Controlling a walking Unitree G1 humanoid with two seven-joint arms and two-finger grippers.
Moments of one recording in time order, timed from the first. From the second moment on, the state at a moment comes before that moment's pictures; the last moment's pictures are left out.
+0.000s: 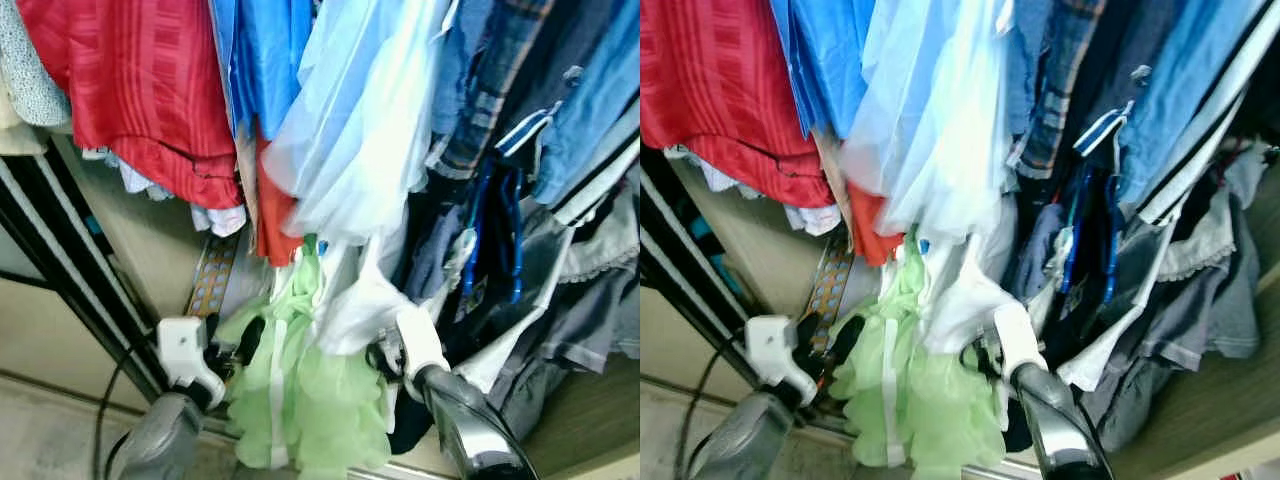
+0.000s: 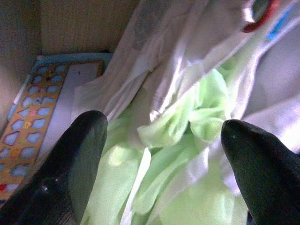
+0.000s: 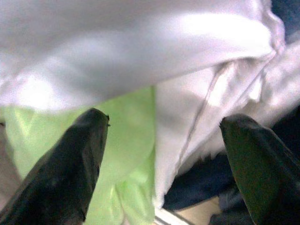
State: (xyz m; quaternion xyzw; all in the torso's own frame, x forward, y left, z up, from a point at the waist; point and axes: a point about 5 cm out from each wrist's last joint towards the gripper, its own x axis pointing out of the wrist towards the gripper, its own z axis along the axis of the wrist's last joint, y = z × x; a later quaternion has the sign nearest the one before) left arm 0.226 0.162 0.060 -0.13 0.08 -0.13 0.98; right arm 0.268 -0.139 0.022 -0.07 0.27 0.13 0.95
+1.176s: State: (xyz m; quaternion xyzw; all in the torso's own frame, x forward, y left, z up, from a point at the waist) left arm 0.224 0.176 0.116 -0.01 0.01 -0.12 0.99; right arm 0.279 -0.152 0.146 -0.14 0.00 0.17 0.98
